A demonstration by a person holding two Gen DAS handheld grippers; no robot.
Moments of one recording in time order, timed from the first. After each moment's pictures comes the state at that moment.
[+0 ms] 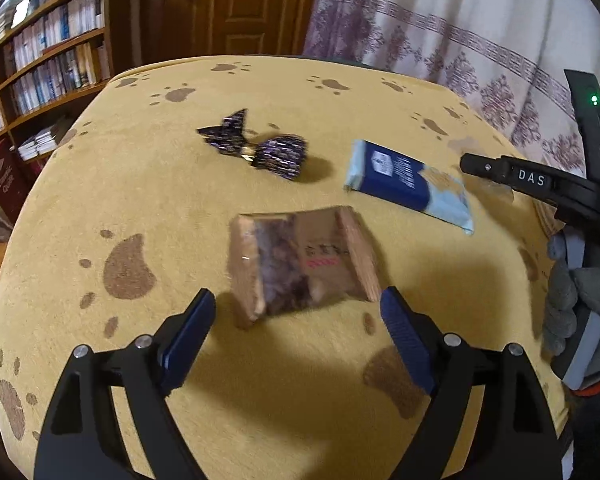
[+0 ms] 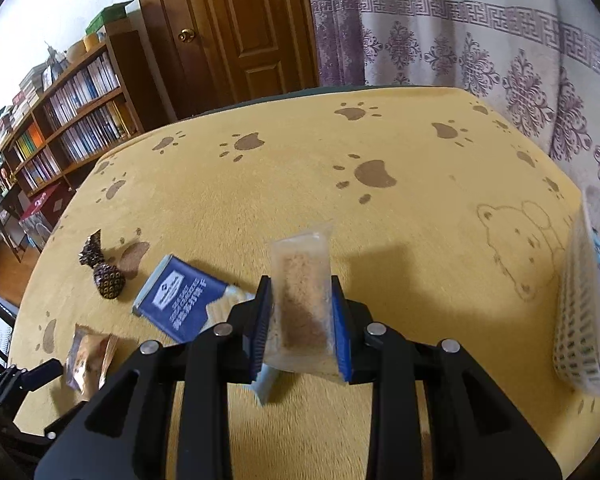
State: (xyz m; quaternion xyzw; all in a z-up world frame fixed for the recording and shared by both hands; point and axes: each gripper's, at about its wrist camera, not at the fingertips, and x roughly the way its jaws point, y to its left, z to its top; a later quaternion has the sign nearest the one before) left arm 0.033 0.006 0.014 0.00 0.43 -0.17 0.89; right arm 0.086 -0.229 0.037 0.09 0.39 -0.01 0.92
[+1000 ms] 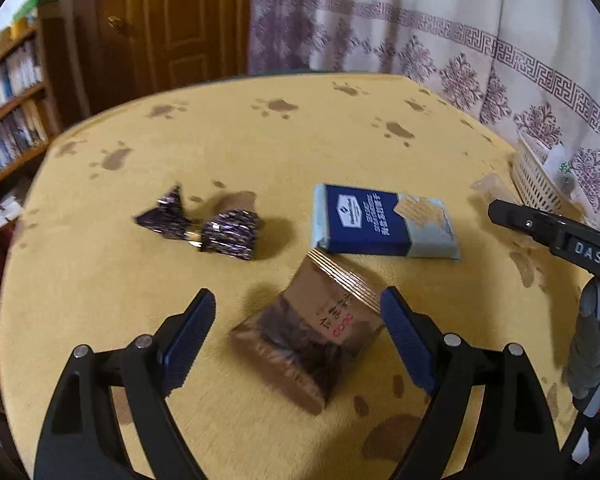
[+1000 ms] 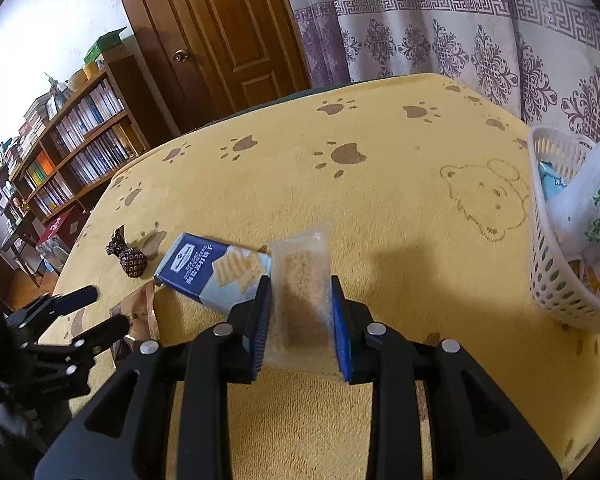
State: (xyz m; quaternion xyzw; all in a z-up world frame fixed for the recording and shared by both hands) left arm 0.087 -0.019 0.024 0.07 0.42 -0.25 0.87; right arm 0.032 -0.250 0.042 0.14 0.37 0.00 0.92
